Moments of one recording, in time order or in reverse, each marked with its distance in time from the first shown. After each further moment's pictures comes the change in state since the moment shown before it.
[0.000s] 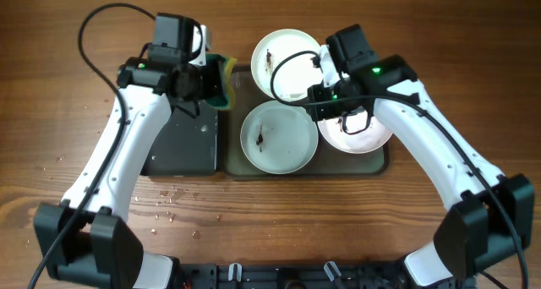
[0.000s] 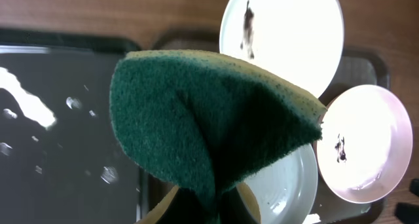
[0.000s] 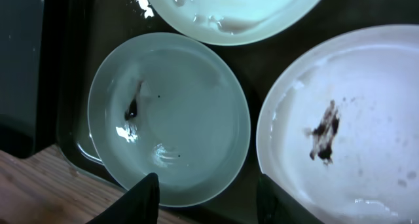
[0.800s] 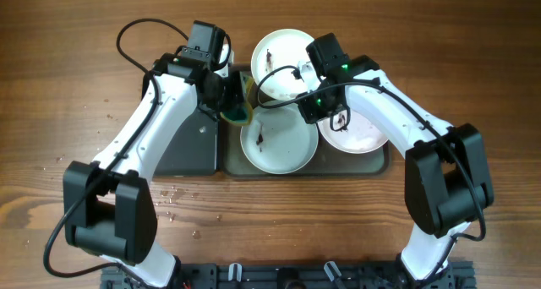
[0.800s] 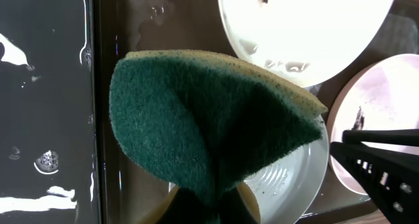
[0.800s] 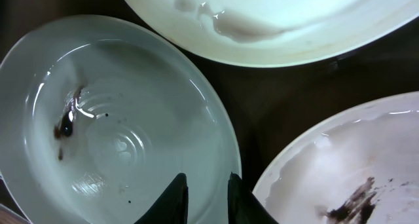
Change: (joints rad) left arm -0.074 0.138 0.000 -0.016 0.027 -0.079; right arm 0.007 0.230 -0.001 0.128 0.008 -0.173
